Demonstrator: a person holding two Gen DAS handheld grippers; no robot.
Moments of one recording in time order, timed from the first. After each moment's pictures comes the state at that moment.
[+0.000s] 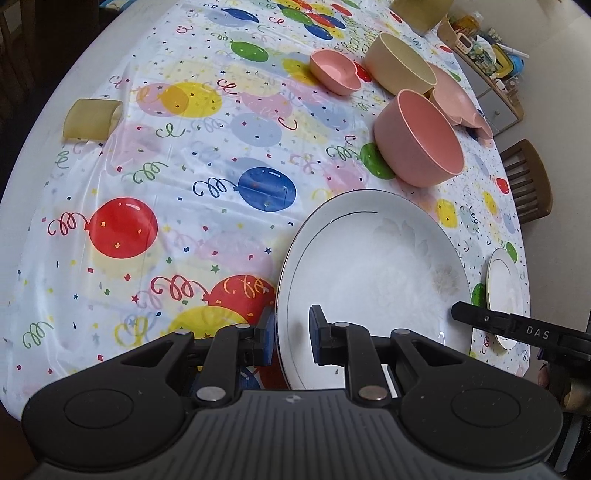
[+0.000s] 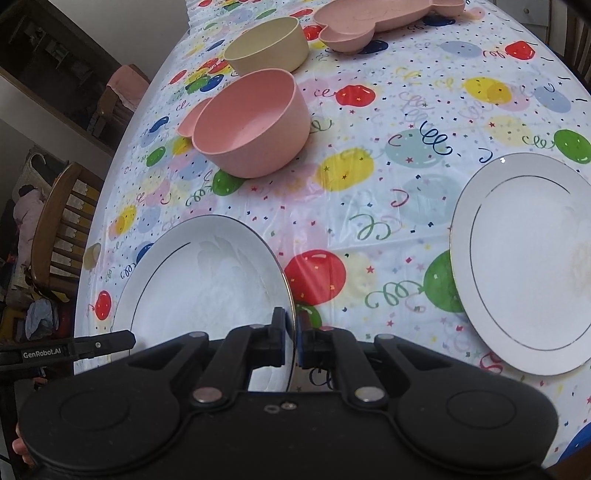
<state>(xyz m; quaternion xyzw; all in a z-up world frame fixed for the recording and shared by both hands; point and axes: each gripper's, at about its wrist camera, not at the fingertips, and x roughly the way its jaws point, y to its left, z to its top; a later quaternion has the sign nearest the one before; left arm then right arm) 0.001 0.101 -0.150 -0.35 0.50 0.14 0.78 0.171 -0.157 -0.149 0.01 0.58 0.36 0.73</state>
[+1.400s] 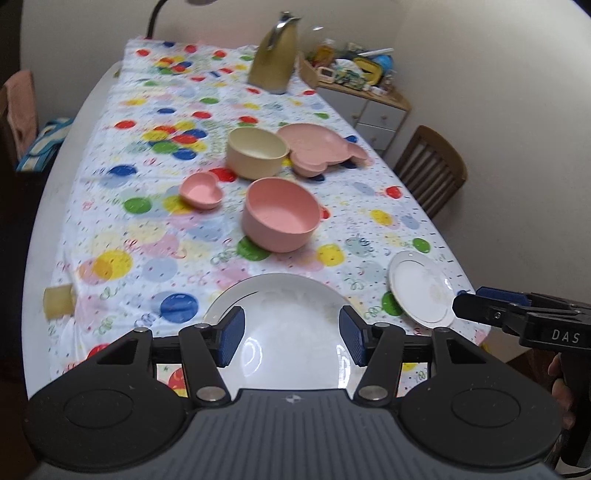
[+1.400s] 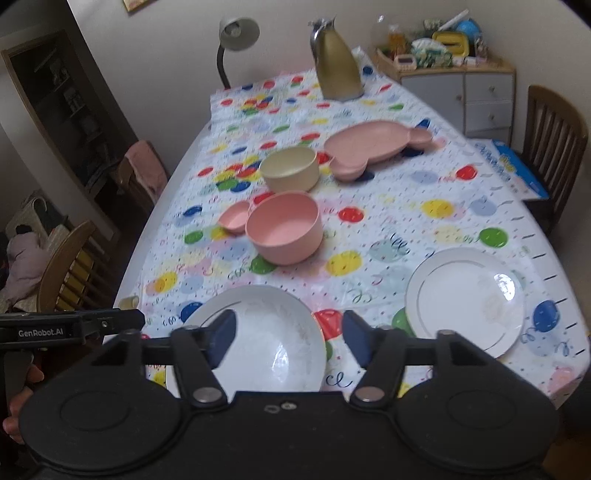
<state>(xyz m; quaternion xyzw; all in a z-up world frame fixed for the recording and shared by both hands) 0.000 0.043 -0.026 -0.17 0.40 0.03 0.90 0.086 -0.199 -0.030 0.02 0.42 0.33 0.85</state>
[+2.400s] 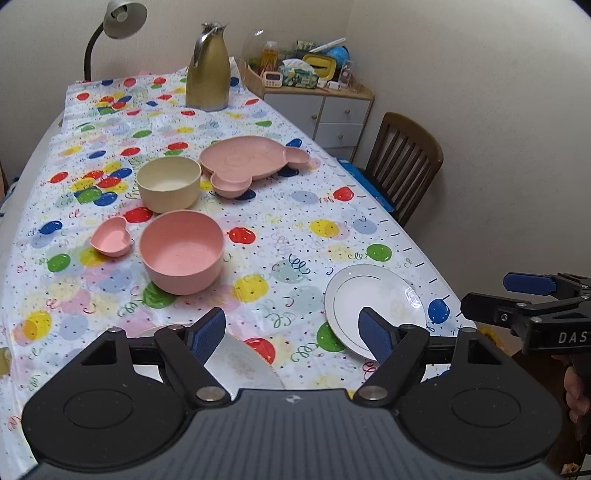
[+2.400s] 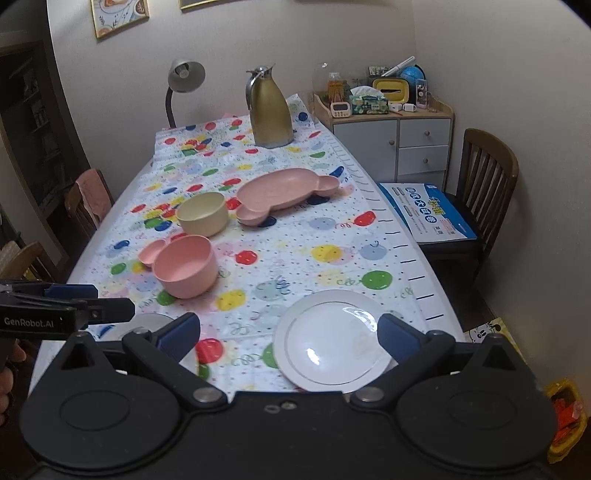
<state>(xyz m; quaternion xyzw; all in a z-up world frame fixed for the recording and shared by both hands) 0.090 -0.076 -0.031 -0.11 0.40 0.02 0.91 0.122 -0.297 -0.023 -0.02 0.37 0.26 0.89</state>
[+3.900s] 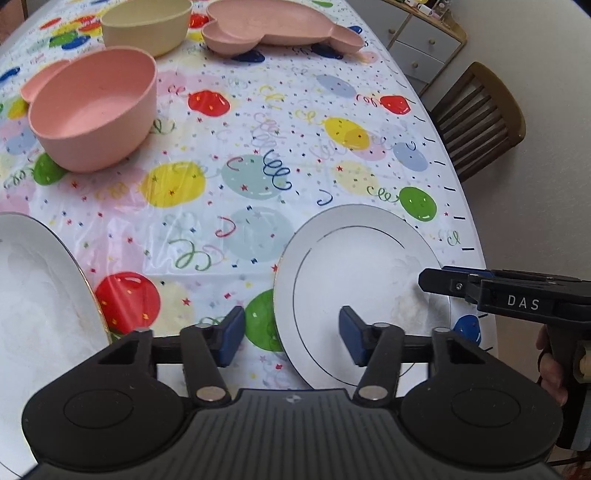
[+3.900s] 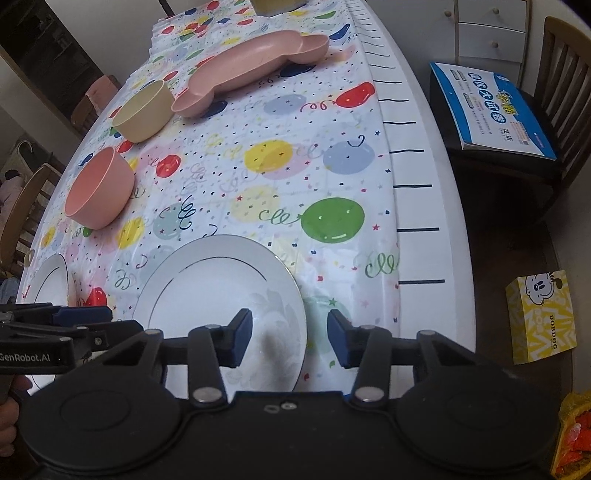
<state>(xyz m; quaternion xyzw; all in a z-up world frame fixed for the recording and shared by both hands) 0.204 -0.132 -0.154 -0.25 0.53 0.10 0.81 0.320 -0.331 -0.162 -0.04 0.54 0.37 0.75</state>
